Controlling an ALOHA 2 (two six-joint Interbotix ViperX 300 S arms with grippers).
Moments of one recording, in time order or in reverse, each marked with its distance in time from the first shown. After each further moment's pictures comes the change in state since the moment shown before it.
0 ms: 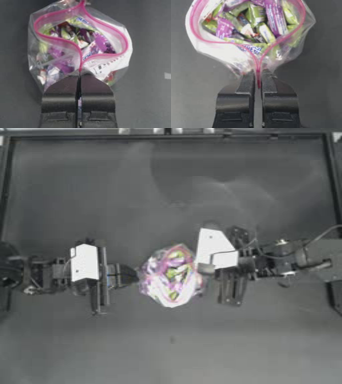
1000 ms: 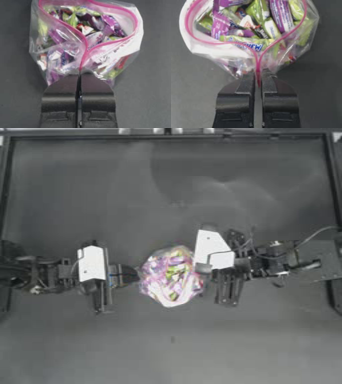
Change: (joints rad) left arm 0.012 0.074 -0.008 0.000 -0.006 0.005; right arm -0.014 0.054 0.025 0.018 -0.084 0.002
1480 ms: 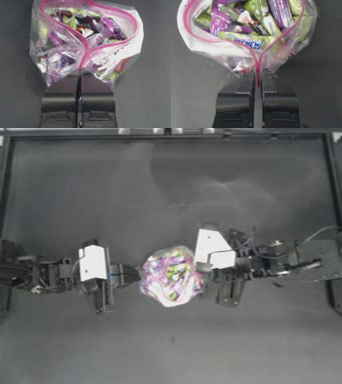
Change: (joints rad) left arm -0.002 0.002 -0.008 0.002 0.000 0.000; right arm 0.000 -0.009 0.000 0.014 0.031 0.000
